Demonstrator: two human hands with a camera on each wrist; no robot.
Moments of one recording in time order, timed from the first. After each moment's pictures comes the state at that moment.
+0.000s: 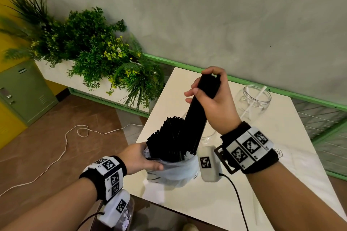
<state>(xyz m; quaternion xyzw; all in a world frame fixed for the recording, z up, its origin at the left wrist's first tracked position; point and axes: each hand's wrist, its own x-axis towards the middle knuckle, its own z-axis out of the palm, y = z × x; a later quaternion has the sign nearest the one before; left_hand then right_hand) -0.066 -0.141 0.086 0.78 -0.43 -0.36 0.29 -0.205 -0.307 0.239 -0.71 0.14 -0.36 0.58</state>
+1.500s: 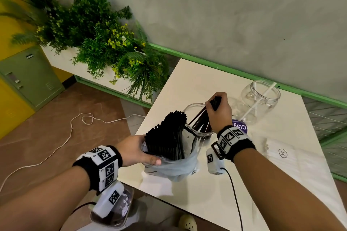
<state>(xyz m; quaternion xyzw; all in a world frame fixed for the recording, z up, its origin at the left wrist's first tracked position) -0.067 -0.143 0.086 0.77 -0.42 -0.38 0.29 -0.202 -0.402 0.100 -0.79 0.35 -0.35 0.37</state>
